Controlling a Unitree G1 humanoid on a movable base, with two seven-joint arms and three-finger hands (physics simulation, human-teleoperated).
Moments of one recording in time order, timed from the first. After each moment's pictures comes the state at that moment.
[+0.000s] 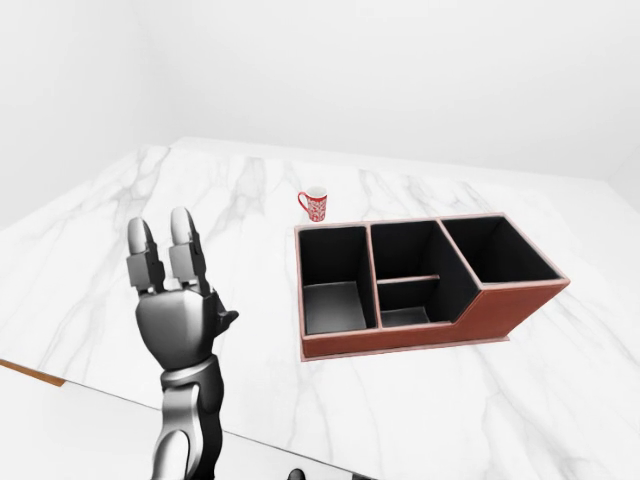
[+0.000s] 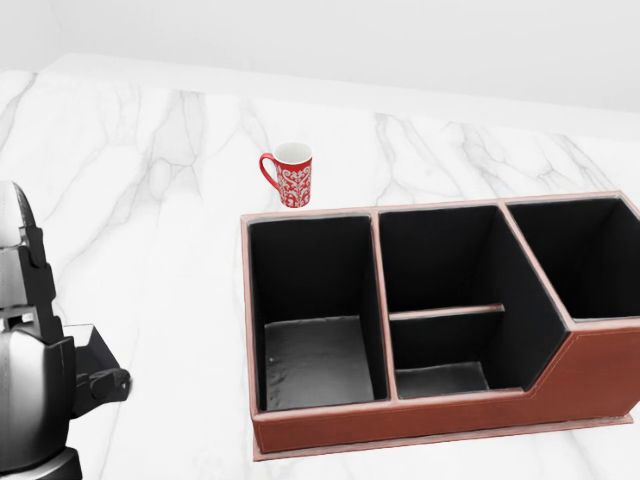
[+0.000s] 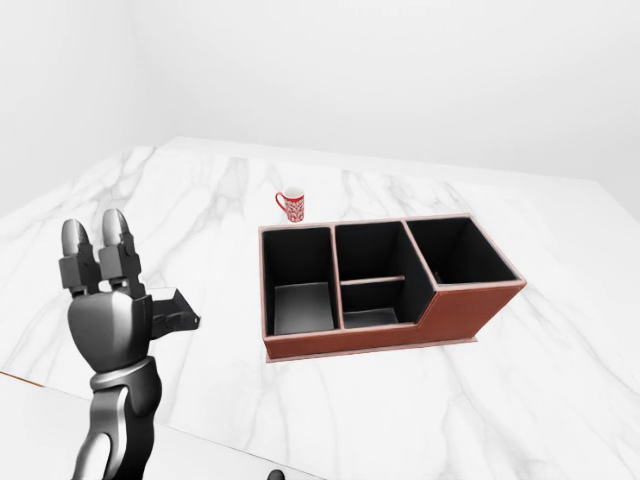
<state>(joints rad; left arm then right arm) 0.11 0.06 0.04 -0.34 1.23 0.01 0.52 0.24 -0.28 -1.32 -0.49 0.78 0.09 0.26</state>
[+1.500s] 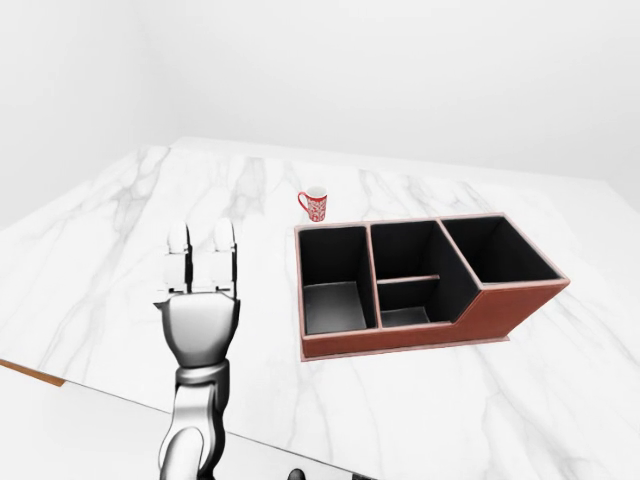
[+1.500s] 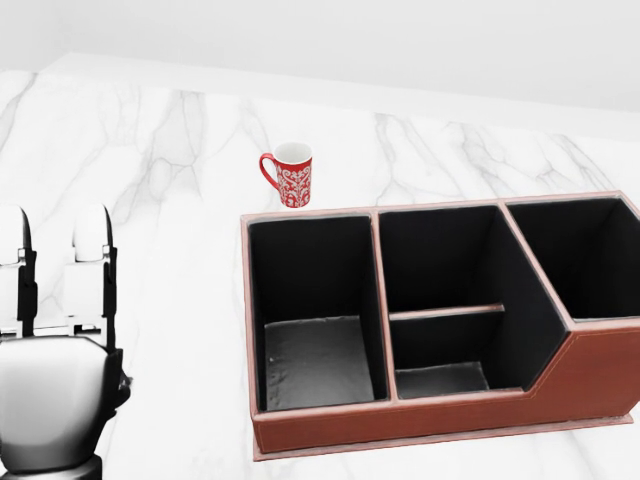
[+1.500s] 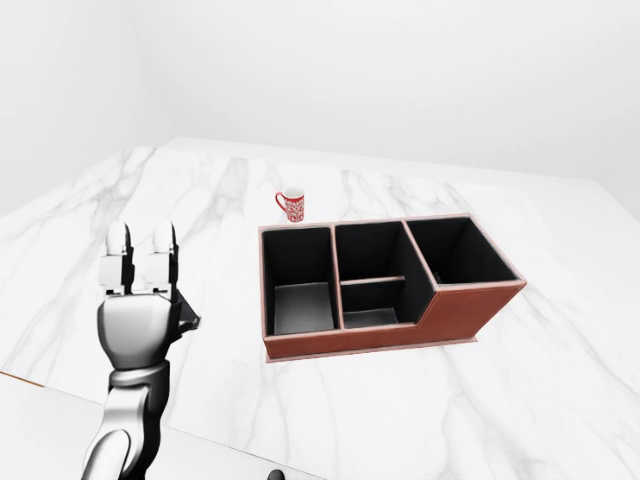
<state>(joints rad) 0.12 0.10 -0.01 -0.26 1.47 0.02 0.52 0.24 -0.28 -1.32 -0.49 0.78 0.09 0.24</state>
